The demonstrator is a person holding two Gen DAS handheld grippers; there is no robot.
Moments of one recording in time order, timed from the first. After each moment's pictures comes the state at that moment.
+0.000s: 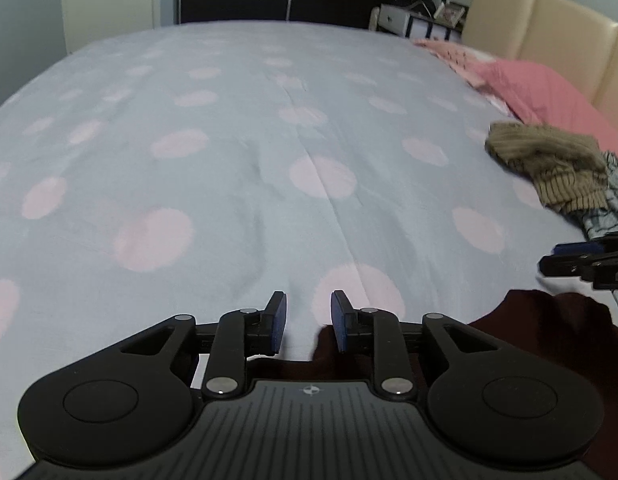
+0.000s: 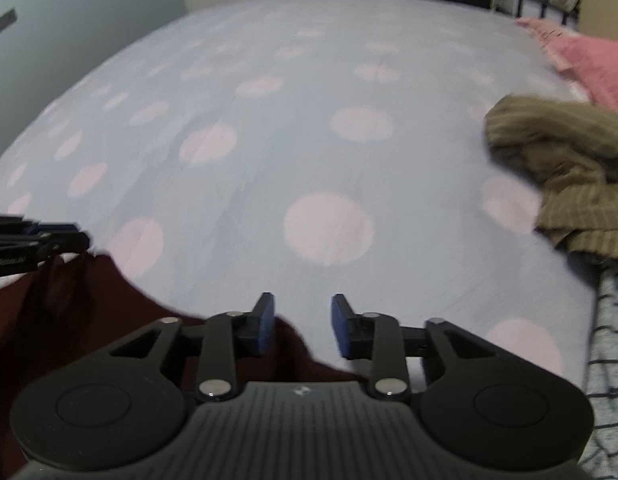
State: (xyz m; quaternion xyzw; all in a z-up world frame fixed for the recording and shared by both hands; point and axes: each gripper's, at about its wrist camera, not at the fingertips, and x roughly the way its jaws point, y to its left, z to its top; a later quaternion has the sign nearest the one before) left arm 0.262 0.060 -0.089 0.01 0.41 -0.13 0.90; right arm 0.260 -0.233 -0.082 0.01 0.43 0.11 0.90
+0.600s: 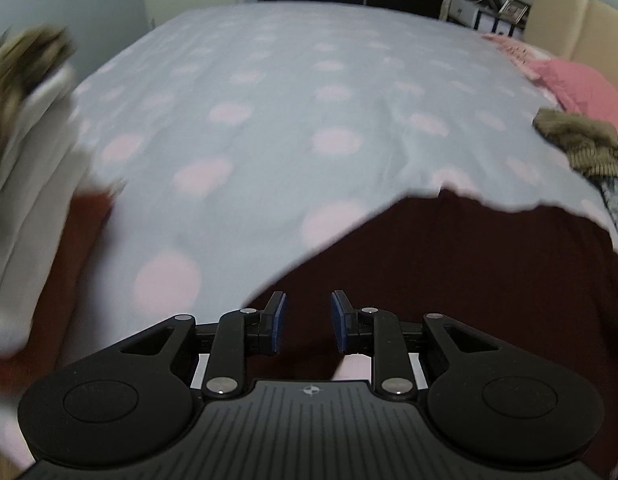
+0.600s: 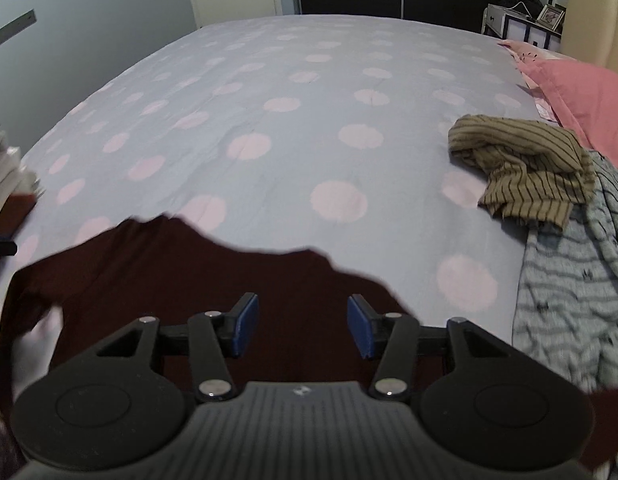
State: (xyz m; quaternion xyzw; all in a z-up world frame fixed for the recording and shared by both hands) left arm 0.092 0.187 -0.040 0.00 0.47 -0.03 0.88; right arm 0.134 -0.229 -0.009 0.00 0.43 0.11 0.89
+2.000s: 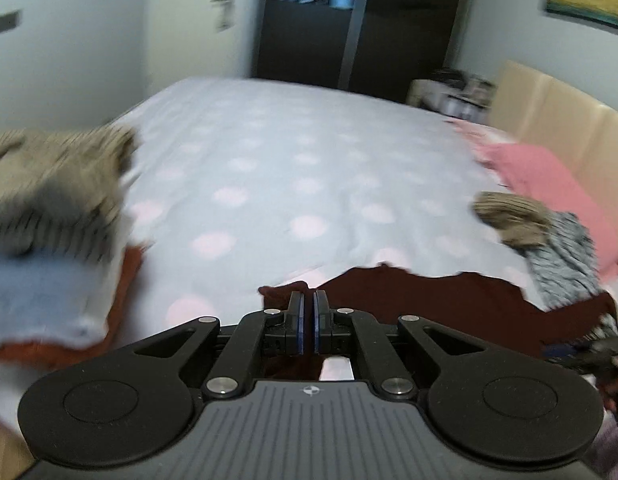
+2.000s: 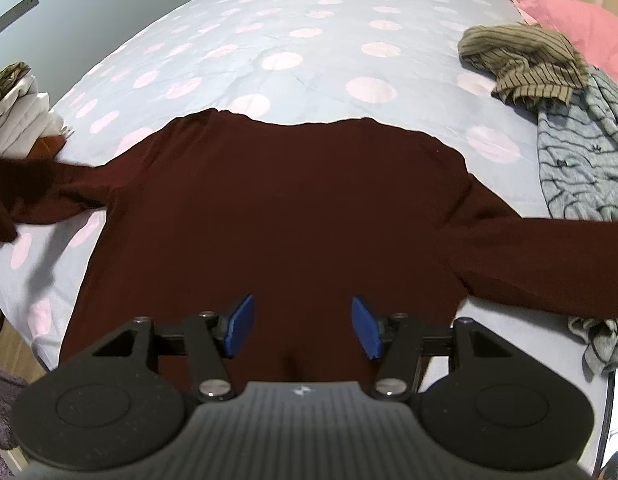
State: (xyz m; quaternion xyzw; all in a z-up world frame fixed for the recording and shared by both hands) left arm 0.009 0.200 0.101 -0.04 0.35 -0.09 0.93; right arm 0.030 -0.205 -0.048 0.02 0.48 0.12 0.87
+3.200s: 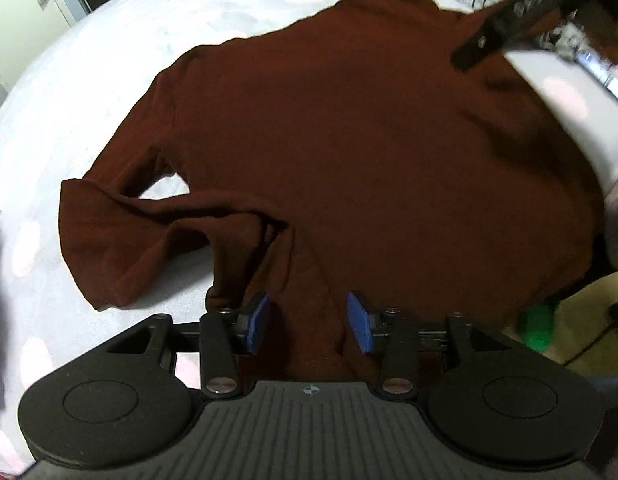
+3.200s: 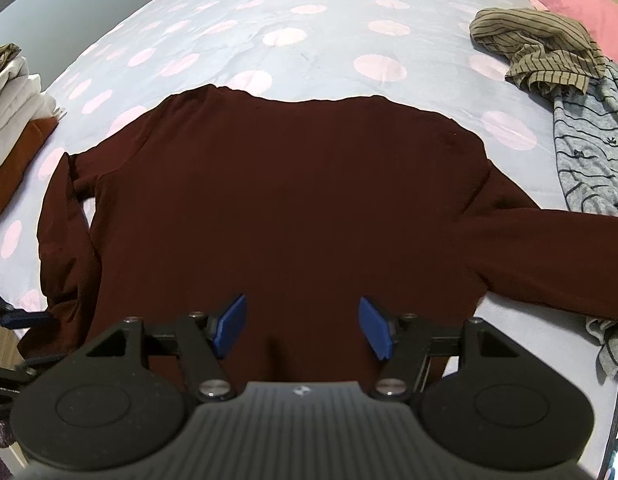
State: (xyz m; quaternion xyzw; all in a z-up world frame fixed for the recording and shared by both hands) left arm -0.027 0.018 -0.114 0.21 0.51 -0.18 0.81; right arm 0.045 -0.194 -0.065 0.02 0.51 0.11 0.85
